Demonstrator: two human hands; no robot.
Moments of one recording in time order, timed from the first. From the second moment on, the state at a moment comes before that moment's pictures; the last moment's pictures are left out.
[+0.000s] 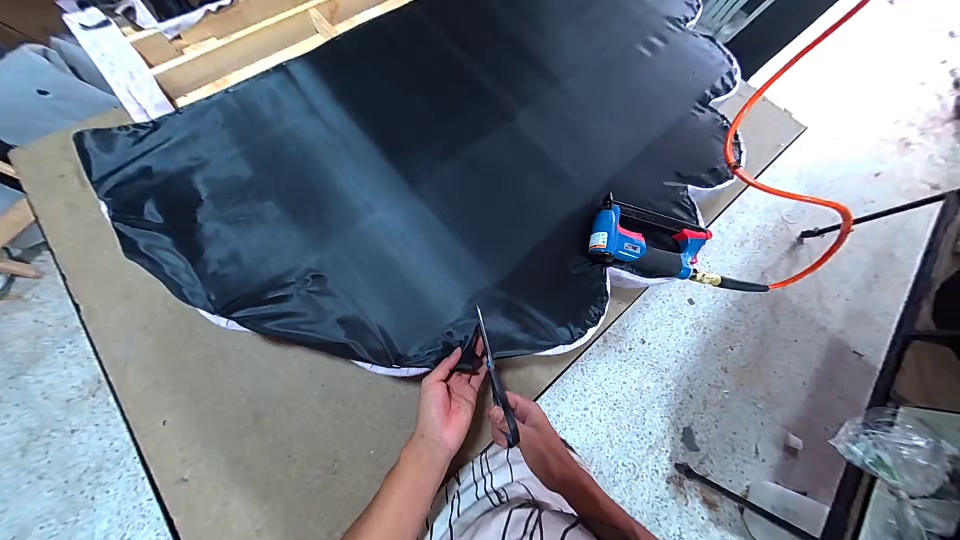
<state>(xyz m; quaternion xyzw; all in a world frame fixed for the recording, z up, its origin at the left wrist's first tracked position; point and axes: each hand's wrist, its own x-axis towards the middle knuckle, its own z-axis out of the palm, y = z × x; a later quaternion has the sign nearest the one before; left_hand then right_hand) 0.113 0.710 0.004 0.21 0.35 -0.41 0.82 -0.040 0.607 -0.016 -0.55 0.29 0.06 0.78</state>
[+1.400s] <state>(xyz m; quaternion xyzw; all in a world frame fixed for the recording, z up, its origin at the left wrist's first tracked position) 0.260 0.634 0.021 0.52 -0.79 -0.12 0.29 0.013 0.542 0.007 -0.90 0.24 -0.22 0.27</state>
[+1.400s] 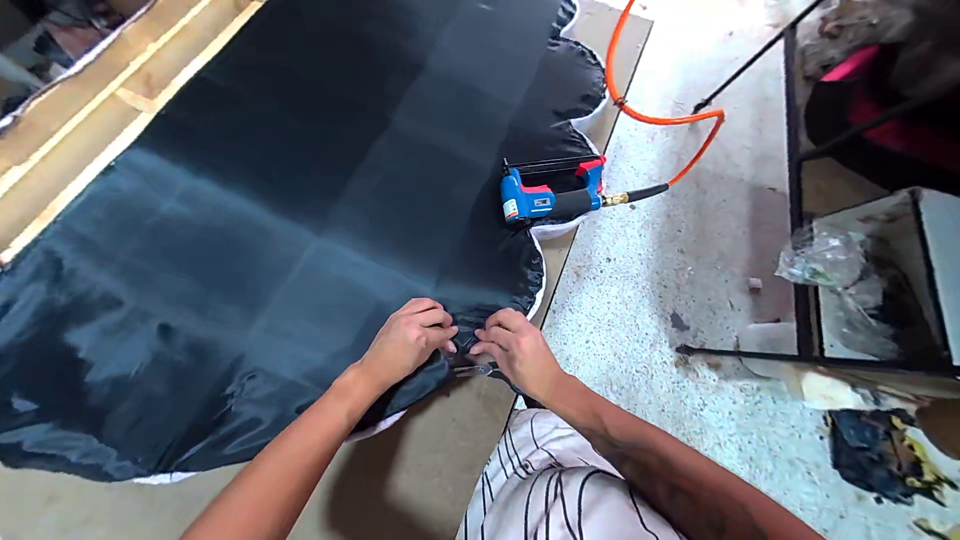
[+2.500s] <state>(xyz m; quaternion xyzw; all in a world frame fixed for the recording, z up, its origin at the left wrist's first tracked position) 0.233 0.618 0.033 0.61 -0.71 -0.14 0.31 0.021 0.578 0.015 -0.97 0.23 -0.10 0.05</state>
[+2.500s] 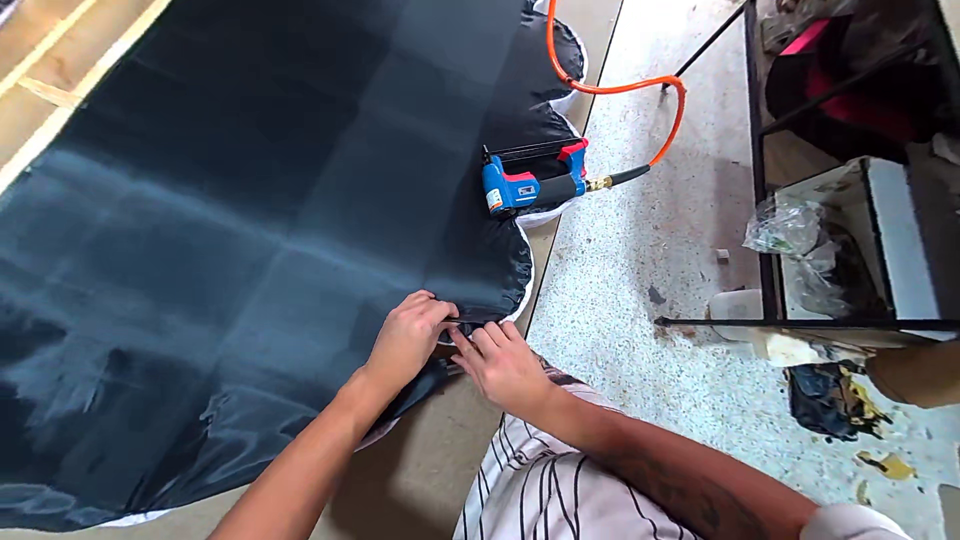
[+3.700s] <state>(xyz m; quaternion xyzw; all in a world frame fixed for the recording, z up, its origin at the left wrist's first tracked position) 0.250 0.603 0.036 0.51 -0.82 -0.16 0.22 0.021 0.535 0.023 -0.92 0.24 -0.22 0.20</state>
